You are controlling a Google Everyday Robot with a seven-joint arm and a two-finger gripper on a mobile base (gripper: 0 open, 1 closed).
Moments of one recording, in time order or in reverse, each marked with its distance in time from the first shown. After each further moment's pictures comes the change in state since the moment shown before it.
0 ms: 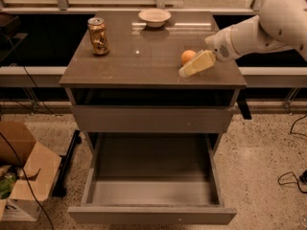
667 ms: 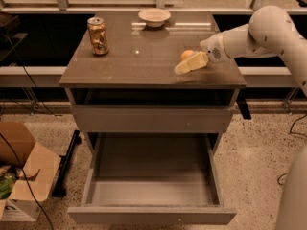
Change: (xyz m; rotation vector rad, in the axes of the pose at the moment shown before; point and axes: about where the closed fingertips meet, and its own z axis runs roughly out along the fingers) arm 0.006 -0.031 0.047 -0.032 -0.067 0.069
